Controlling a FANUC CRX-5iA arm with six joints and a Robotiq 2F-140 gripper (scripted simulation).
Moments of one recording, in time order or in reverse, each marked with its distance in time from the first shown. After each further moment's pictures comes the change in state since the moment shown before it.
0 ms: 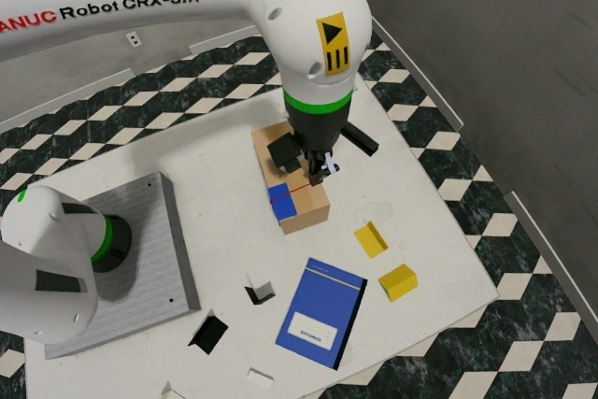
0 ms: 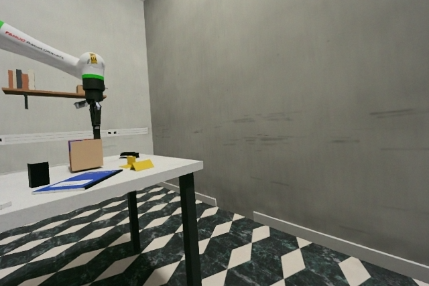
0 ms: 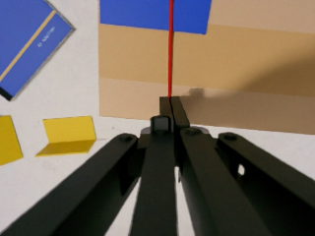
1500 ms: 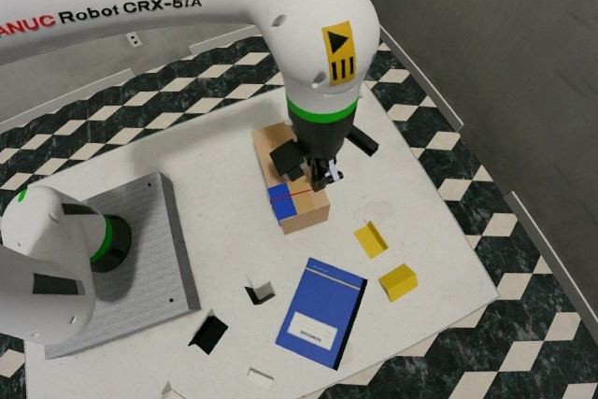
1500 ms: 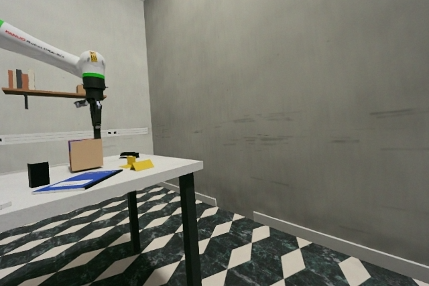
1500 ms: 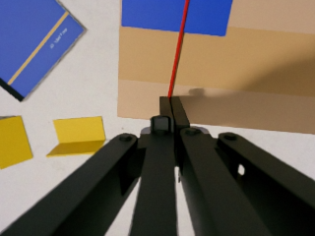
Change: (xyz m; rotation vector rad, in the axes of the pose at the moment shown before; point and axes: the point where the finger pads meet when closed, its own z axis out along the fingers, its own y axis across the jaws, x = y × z) arm 0.002 -0.016 -0.002 0.000 0.000 0.000
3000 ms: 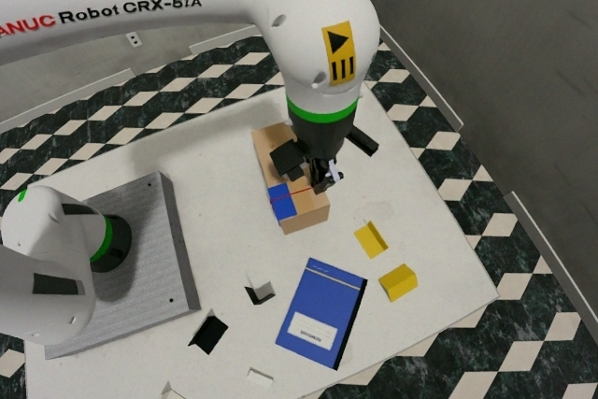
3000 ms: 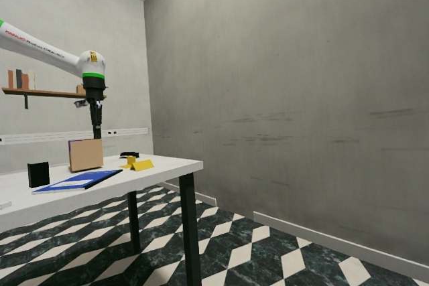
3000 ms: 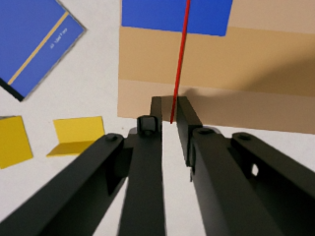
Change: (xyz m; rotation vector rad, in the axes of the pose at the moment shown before) arm 0.000 0.000 0.000 0.000 0.000 0.000
